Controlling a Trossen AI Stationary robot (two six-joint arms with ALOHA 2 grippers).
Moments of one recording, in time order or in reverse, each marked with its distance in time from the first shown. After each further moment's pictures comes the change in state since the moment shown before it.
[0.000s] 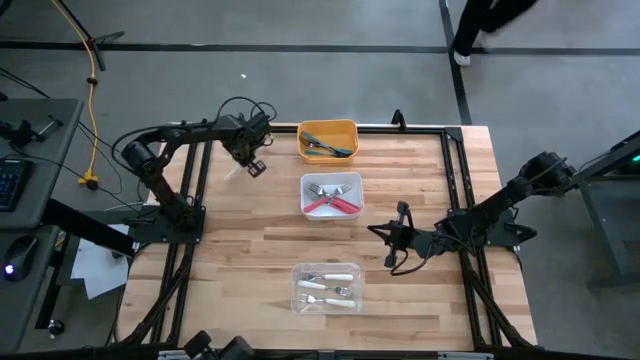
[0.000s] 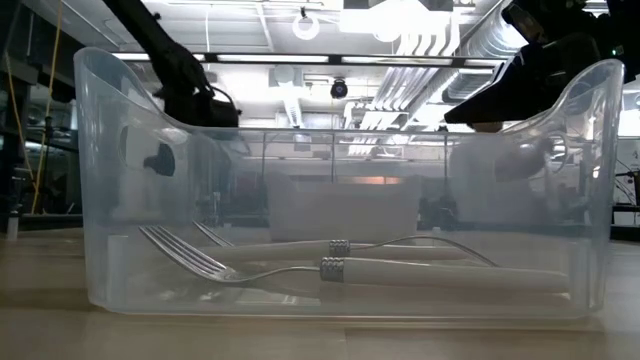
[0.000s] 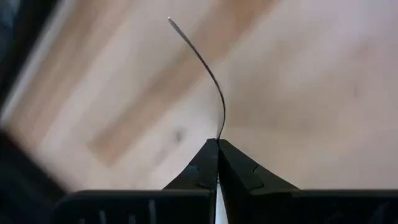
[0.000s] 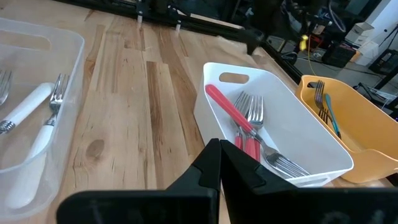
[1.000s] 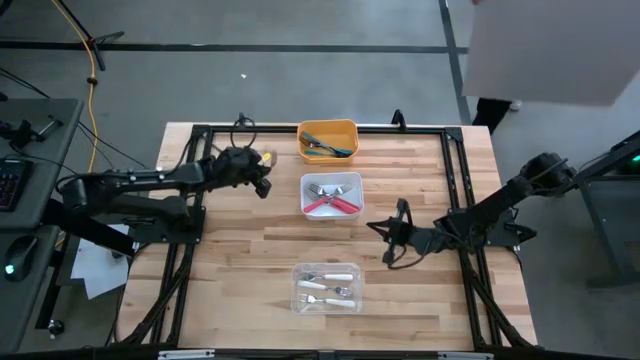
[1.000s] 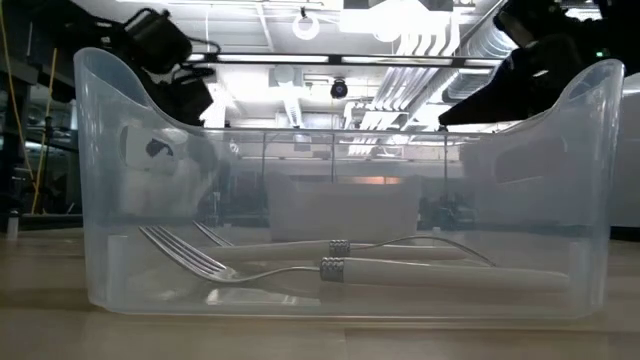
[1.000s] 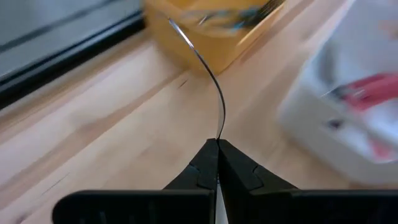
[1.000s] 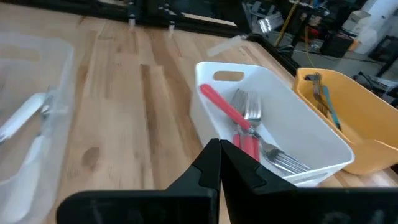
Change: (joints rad) left arm -0.361 -0.633 -0.535 0.730 0.062 -0.293; right arm -0.031 0.000 0.000 0.005 -0.012 0.049
